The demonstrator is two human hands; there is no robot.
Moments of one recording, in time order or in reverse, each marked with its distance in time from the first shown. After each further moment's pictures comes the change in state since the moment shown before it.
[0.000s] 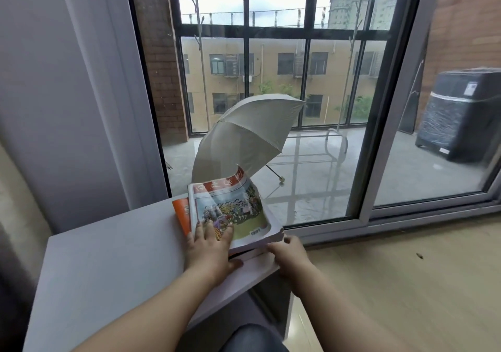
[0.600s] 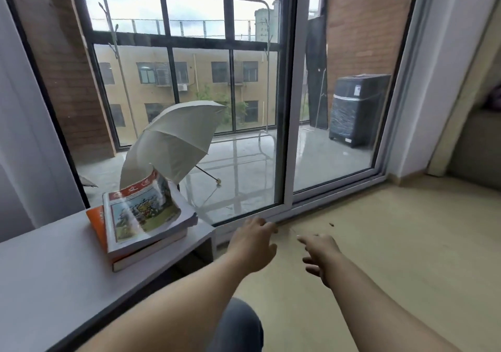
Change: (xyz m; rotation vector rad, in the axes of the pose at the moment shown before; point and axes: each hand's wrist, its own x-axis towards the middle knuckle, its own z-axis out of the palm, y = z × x) left_hand -0.090 0.198 -0.021 -0.248 0.137 0.650; right_hand -0.116 0.023 -0.199 0.082 0.395 0.035
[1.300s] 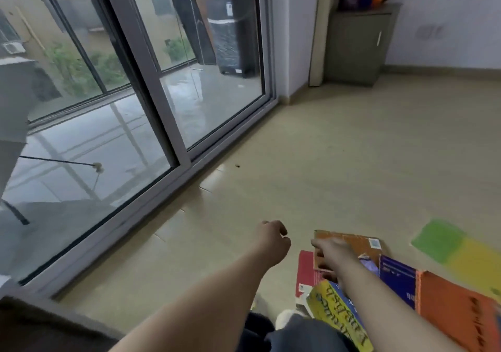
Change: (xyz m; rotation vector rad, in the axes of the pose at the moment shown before) left_hand 0.097 0.211 0.183 -0.361 -0.508 0.042; right_hand 0.049 0.149 -0.221 0.192 0.378 0.347
